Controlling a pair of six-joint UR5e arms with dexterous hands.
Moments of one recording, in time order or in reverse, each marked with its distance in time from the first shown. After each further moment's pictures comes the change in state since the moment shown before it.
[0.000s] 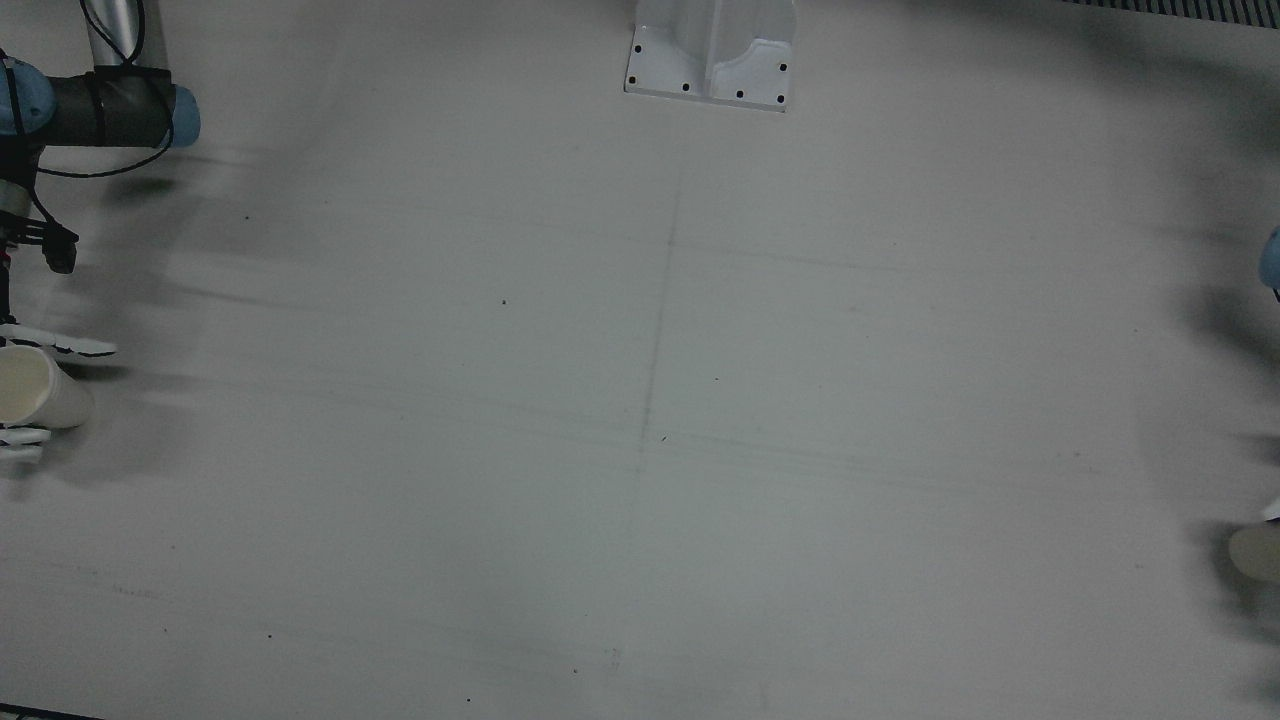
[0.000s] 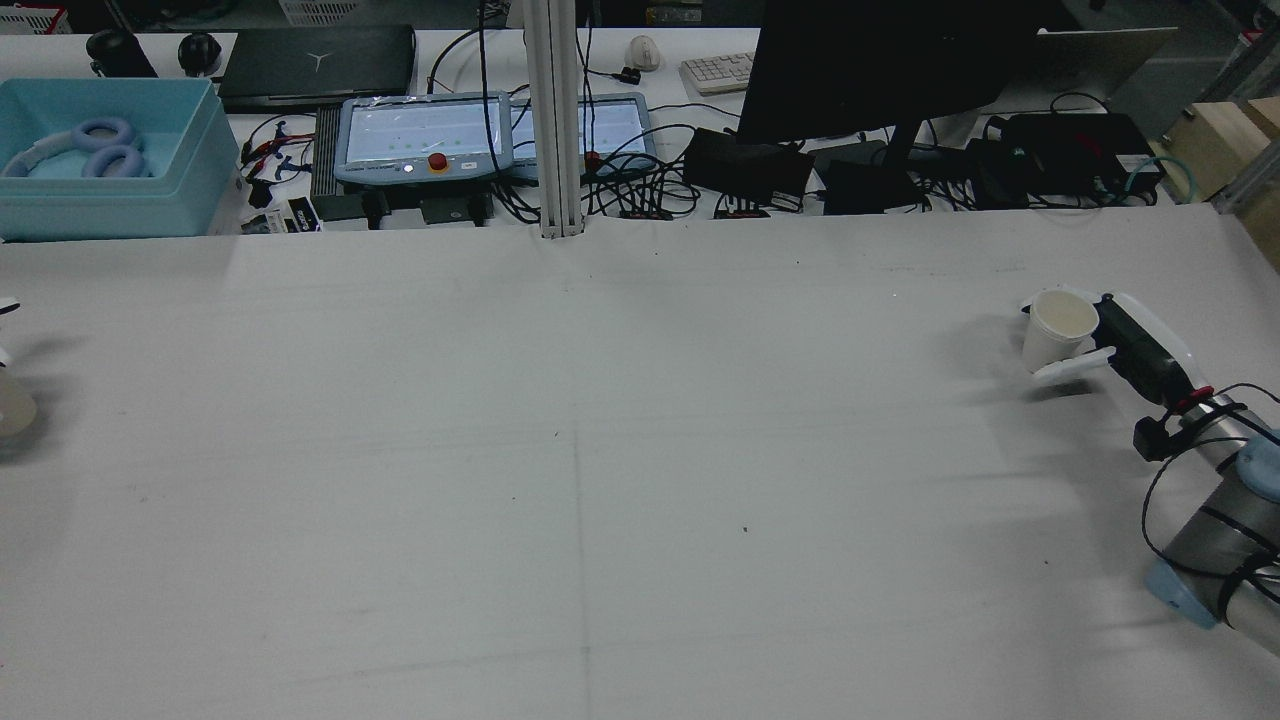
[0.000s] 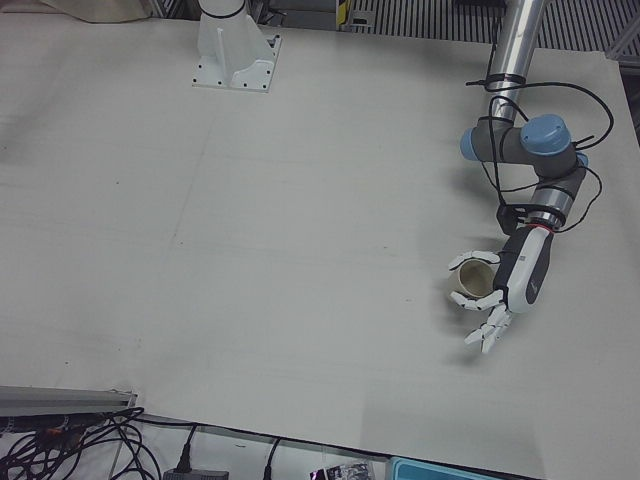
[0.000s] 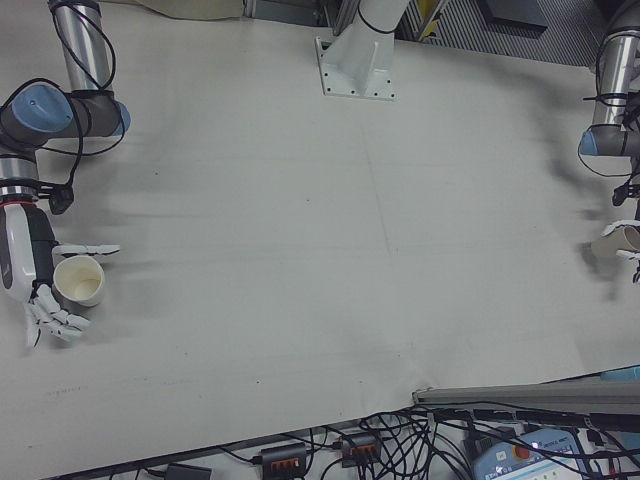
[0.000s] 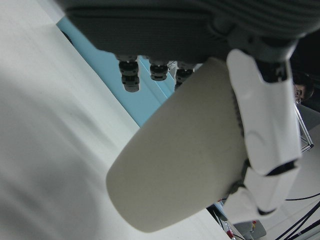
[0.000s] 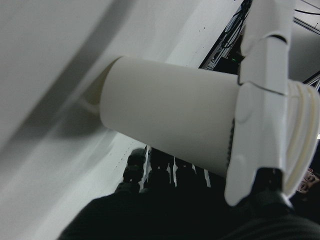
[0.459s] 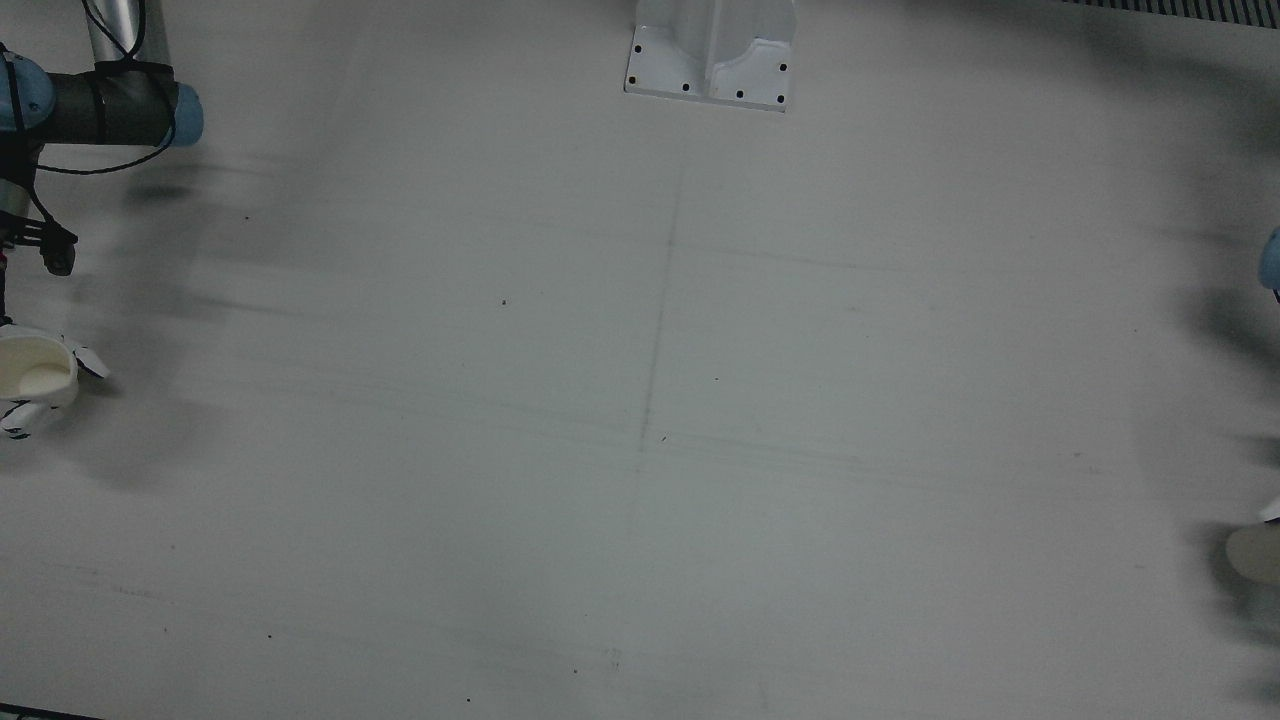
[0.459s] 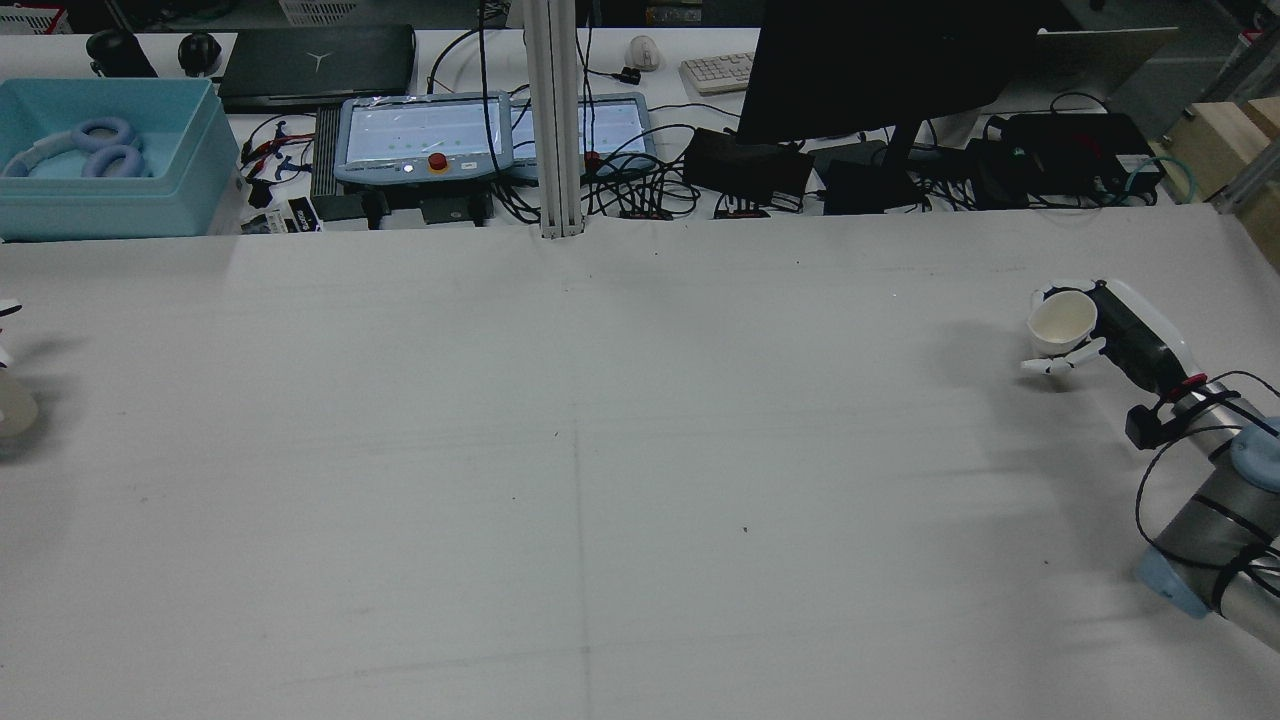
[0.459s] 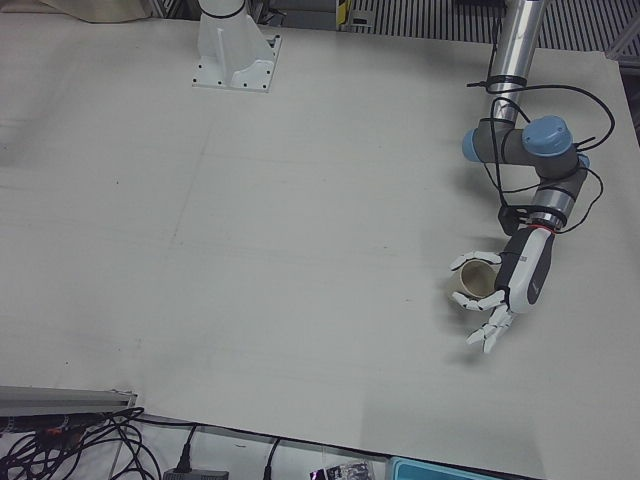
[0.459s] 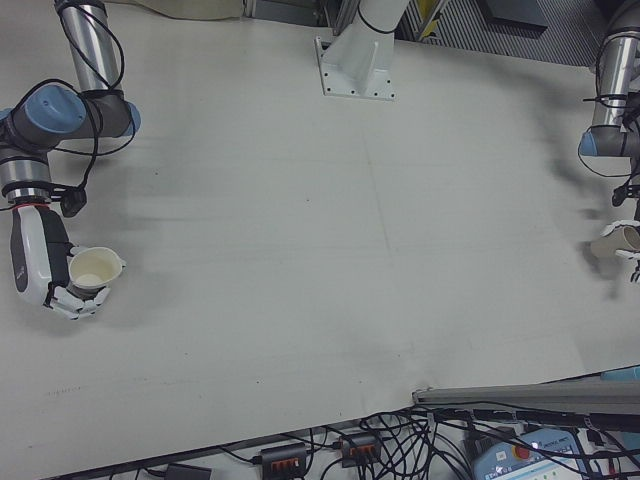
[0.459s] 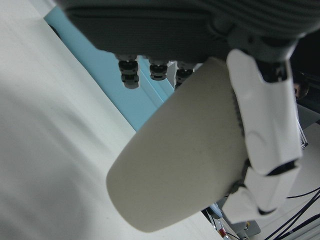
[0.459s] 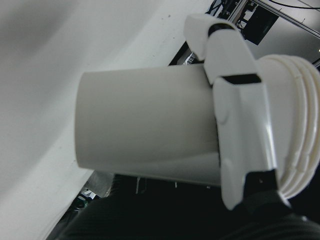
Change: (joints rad) left arm 0.000 -0.005 -0.011 0.004 0.005 0.000; right arm 0.021 -0.006 0.090 -0.056 0.000 -0.007
